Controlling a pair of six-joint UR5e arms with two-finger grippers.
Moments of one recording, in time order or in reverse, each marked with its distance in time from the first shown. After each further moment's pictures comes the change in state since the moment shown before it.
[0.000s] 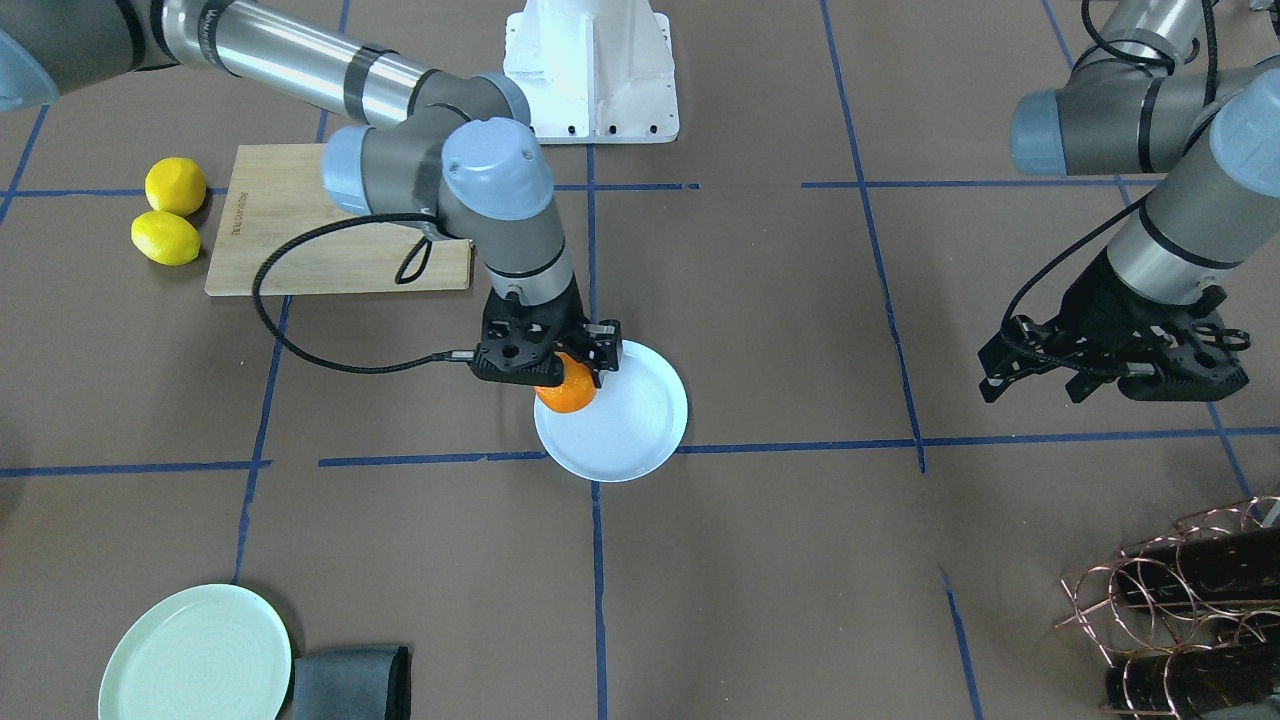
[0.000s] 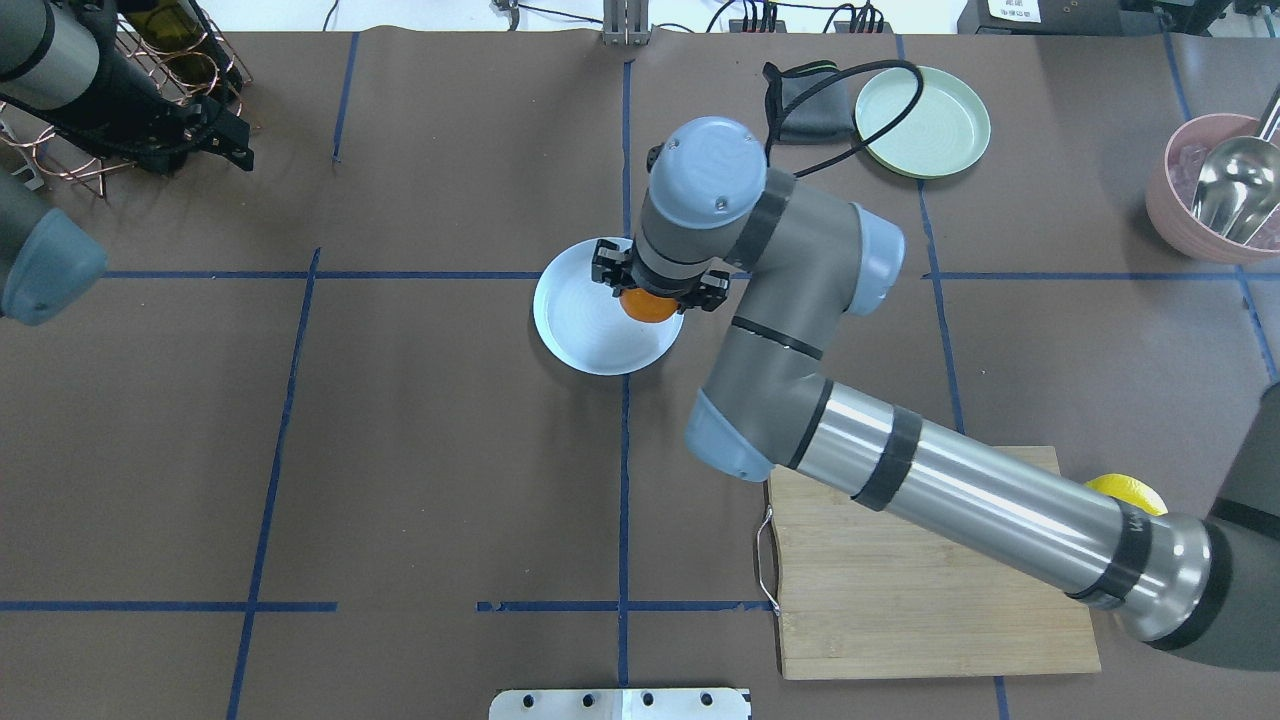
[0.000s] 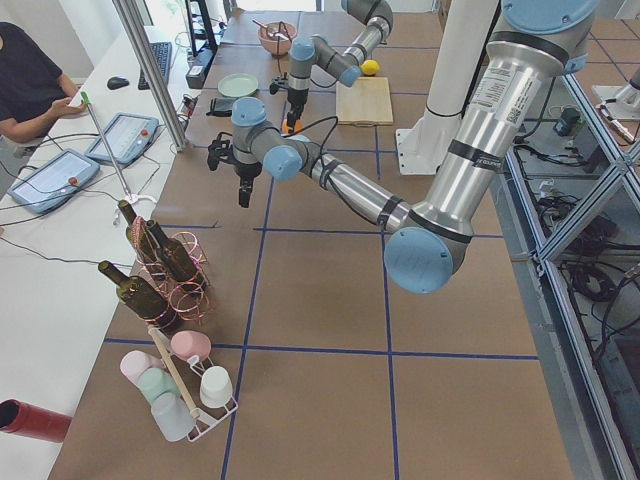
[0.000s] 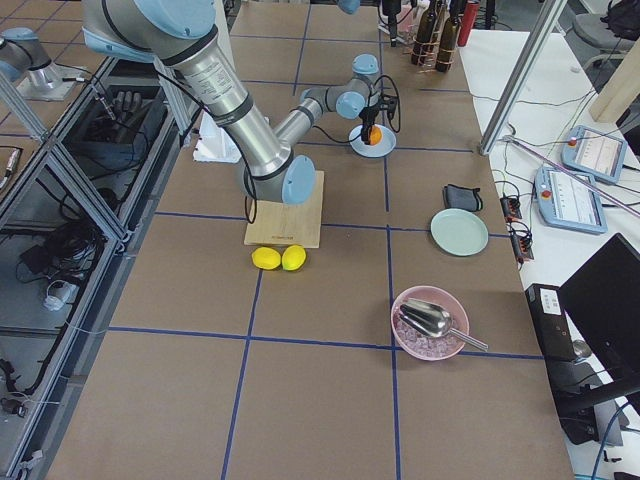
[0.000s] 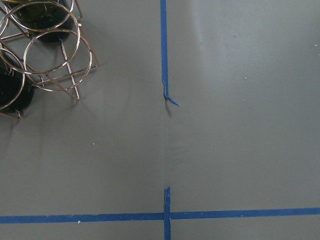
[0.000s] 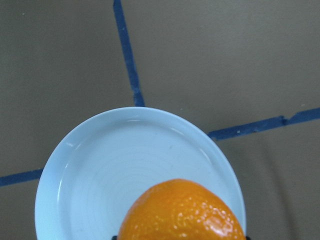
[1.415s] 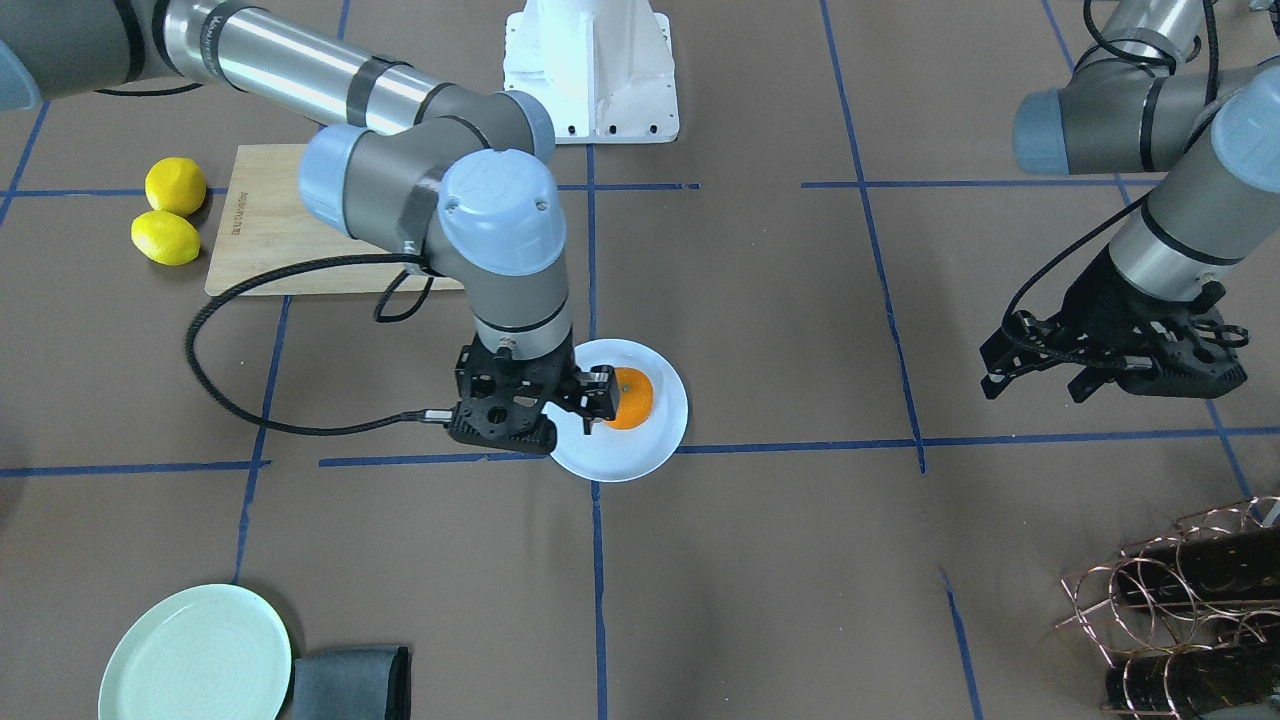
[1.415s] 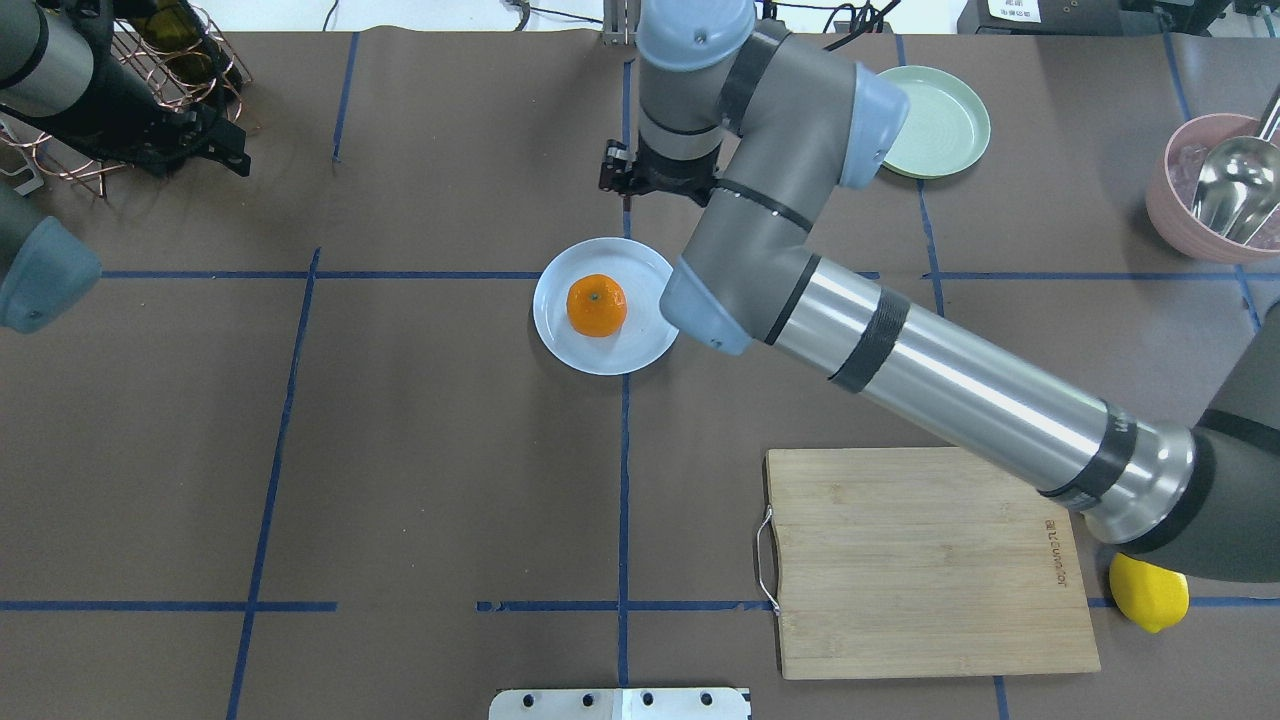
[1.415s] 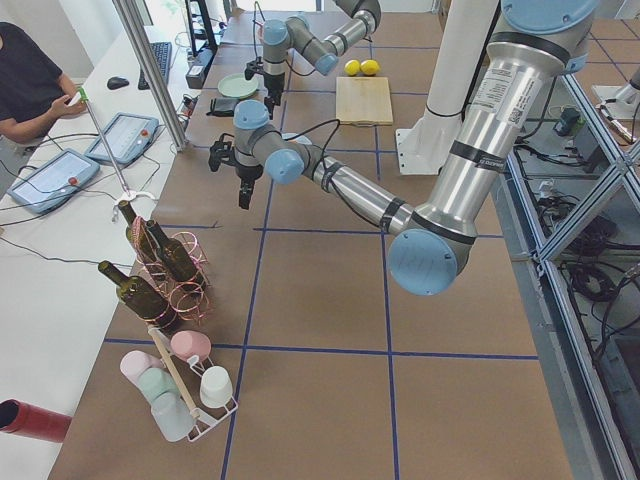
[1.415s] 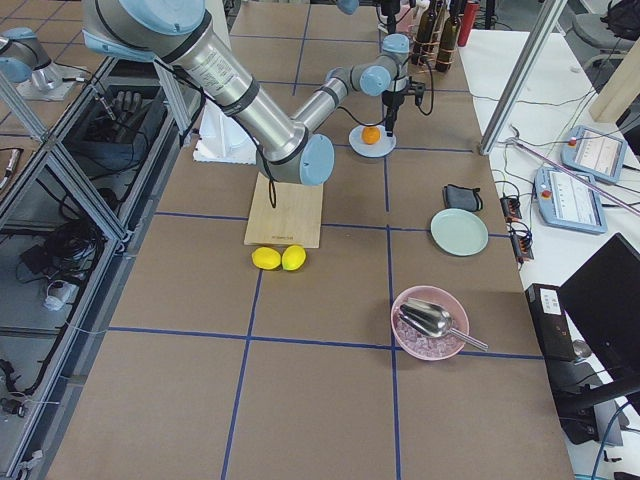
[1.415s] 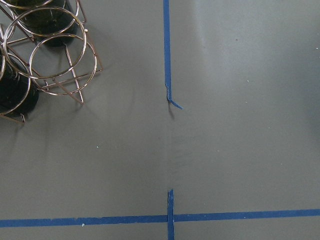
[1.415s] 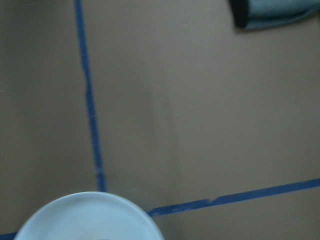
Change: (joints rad) left arm 0.005 0.033 -0.003 -0.037 0.005 0.048; right arm 0.195 0.054 0.030 -0.291 0.118 -0.279
